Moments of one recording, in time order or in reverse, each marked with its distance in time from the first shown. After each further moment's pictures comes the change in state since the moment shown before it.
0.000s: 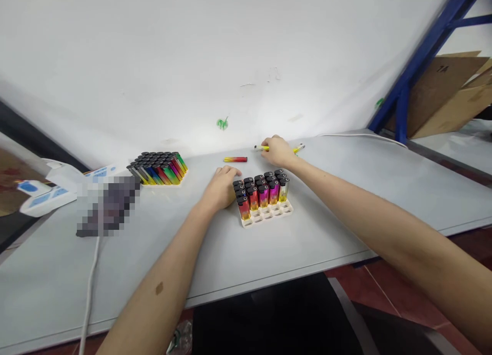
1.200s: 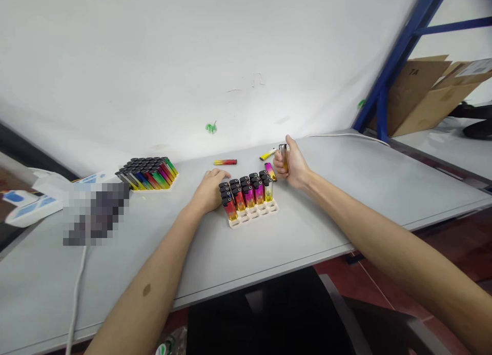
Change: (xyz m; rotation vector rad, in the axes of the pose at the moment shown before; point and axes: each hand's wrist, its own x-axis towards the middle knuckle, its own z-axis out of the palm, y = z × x) left_hand 0.004 -0.011 0.002 0.048 0.018 0.037; right_hand -0.078 0.015 -0.043 1.533 -0.169 0.498
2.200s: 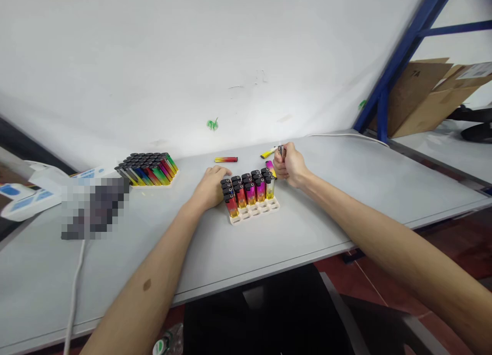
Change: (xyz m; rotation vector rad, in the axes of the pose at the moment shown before) left_hand 0.000 0.000 0.001 -0.012 0.013 0.019; right_hand 0.001 0.009 0.007 -0.089 0.038 -0.097
